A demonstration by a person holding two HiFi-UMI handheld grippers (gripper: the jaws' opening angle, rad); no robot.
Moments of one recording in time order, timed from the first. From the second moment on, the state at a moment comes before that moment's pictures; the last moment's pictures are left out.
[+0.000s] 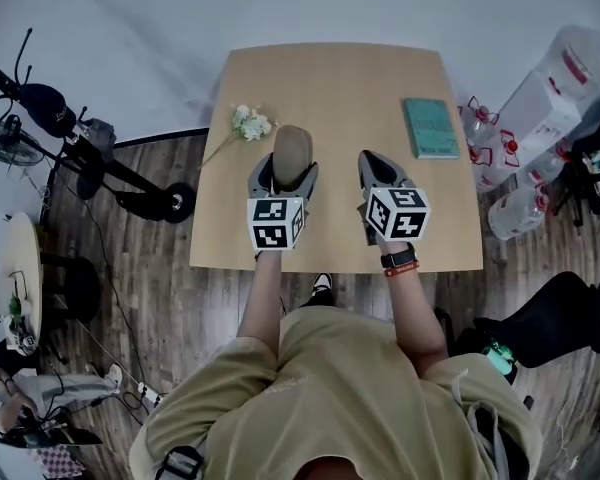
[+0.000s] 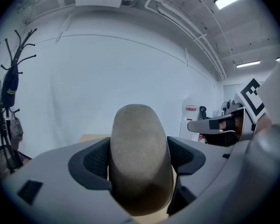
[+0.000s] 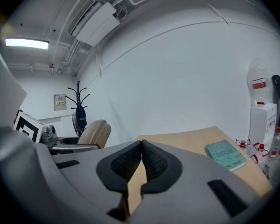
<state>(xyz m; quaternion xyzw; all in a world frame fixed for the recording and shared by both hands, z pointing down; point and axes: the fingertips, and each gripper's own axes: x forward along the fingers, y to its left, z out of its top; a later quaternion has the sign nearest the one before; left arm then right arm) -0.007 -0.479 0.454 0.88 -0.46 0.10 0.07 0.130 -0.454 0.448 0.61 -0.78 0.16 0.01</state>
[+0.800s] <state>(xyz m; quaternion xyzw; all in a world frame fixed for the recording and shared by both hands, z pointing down) 0.028 -0.609 0.509 0.93 -0.33 0.17 0.02 0.142 -0.545 0.493 0.64 -0.74 0.18 0.01</state>
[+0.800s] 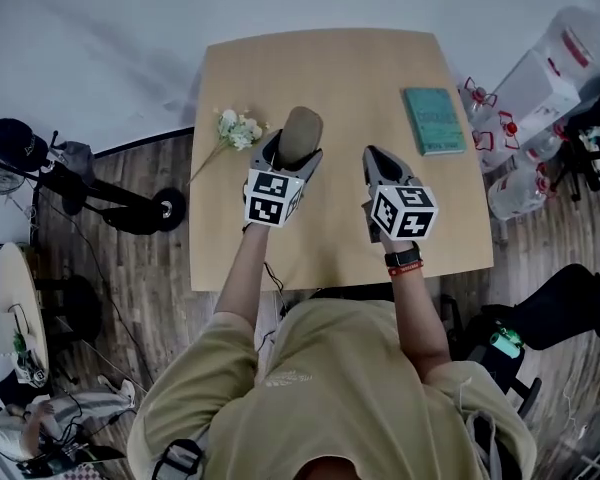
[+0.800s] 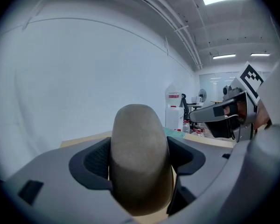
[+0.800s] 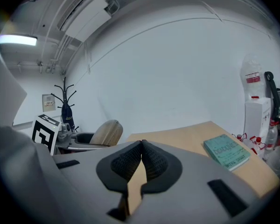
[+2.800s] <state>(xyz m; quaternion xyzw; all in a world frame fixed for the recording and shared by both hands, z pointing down) 0.200 -0.711 0.749 0.92 -0.02 0.39 -0.11 0.259 -0.649 0.670 0.64 -0.70 0.31 0.02</state>
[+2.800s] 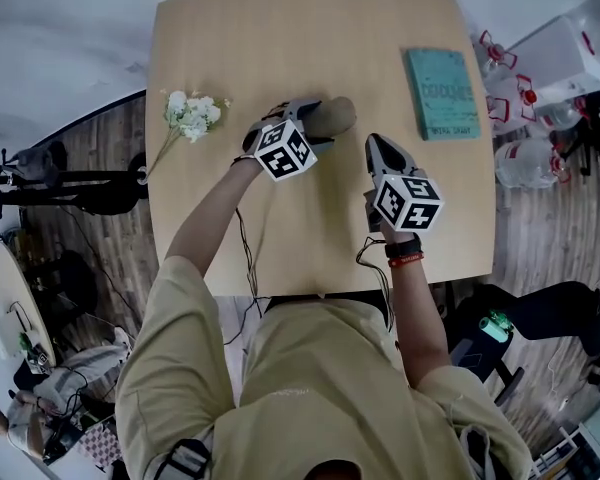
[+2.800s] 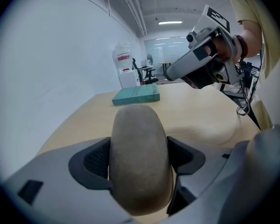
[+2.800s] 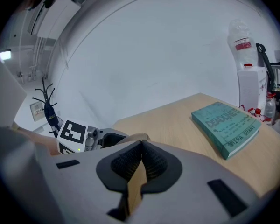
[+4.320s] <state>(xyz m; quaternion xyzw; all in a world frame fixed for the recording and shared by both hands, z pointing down) 0.198 -0.706 0.791 0.87 0.09 0.47 -0.13 0.276 -0.642 0.706 0.65 -0.68 0.35 0.03</state>
